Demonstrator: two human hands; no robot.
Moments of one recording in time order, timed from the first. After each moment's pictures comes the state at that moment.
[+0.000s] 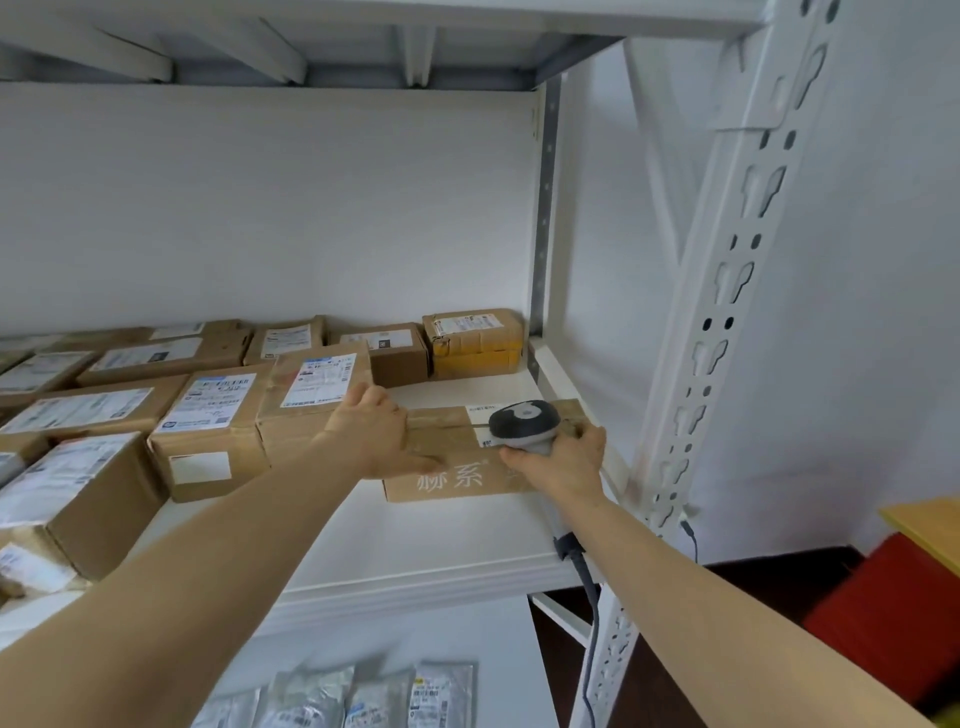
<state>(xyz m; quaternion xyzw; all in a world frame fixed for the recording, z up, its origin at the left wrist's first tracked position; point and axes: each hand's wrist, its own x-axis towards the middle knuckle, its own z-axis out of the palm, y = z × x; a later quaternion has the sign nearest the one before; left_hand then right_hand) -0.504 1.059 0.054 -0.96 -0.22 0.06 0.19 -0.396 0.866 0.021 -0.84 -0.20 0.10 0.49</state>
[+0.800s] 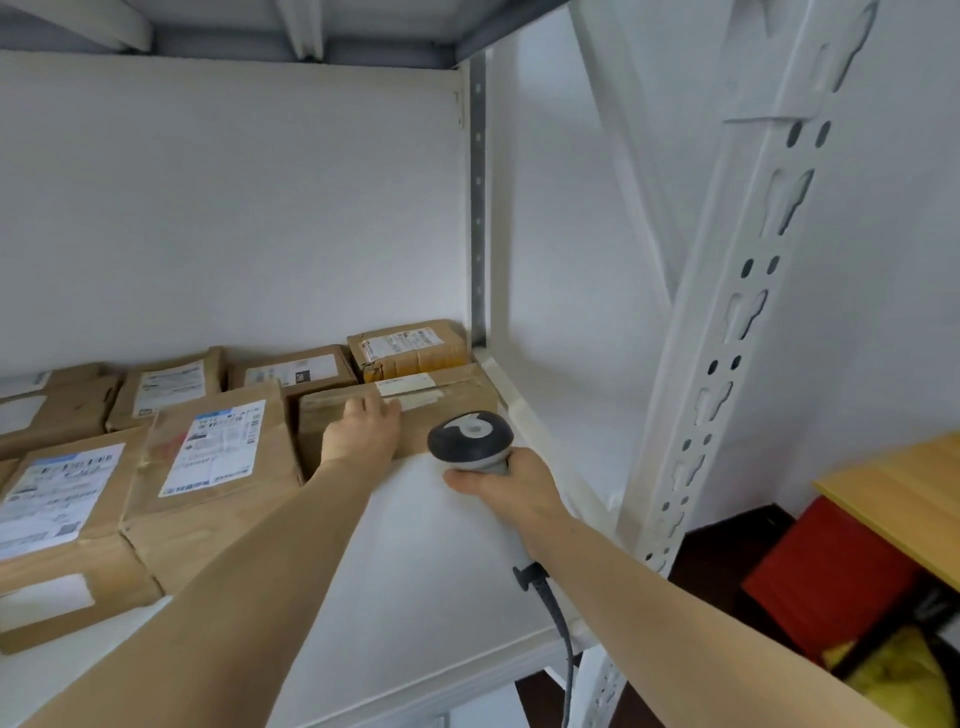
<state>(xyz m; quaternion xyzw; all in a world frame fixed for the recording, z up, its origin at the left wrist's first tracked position) -0.396 1.076 0.036 -0.96 -0.26 -0.01 0.14 -0.370 0.896 0.039 -0.82 -0.14 0.19 0.52</state>
